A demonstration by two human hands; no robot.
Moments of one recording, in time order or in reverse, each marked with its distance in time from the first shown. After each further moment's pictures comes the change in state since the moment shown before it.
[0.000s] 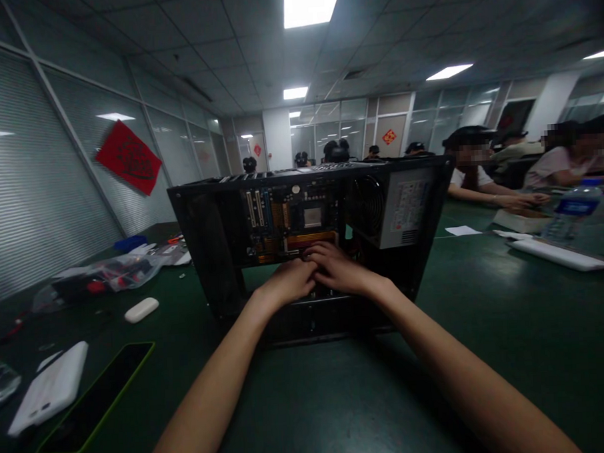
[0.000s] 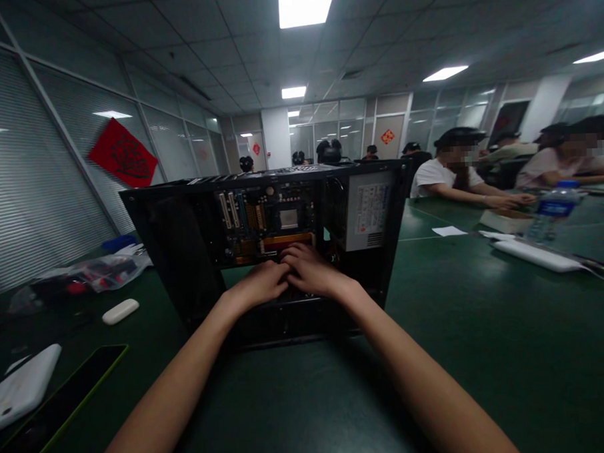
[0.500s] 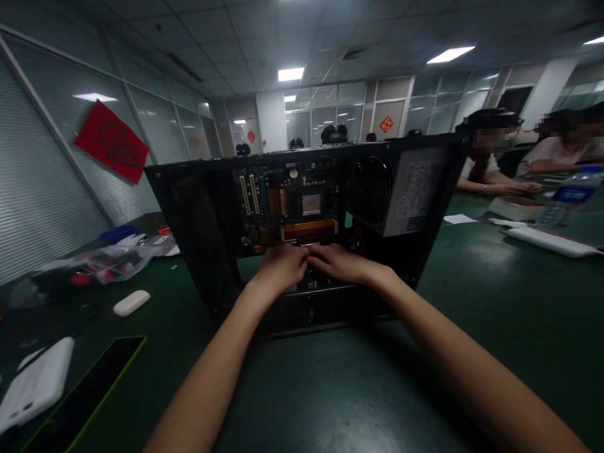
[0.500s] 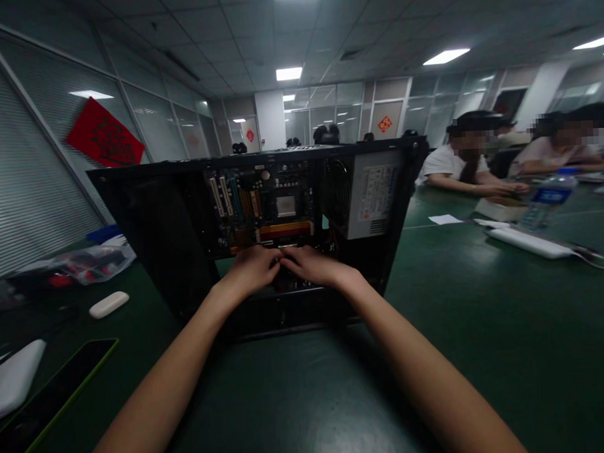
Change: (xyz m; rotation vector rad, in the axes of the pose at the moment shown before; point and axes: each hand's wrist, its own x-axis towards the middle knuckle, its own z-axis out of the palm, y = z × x) left_hand -0.002 -0.002 -0.004 0.061 0.084 -0.150; right_hand -0.004 0.003 0.003 0.220 -0.210 0.263
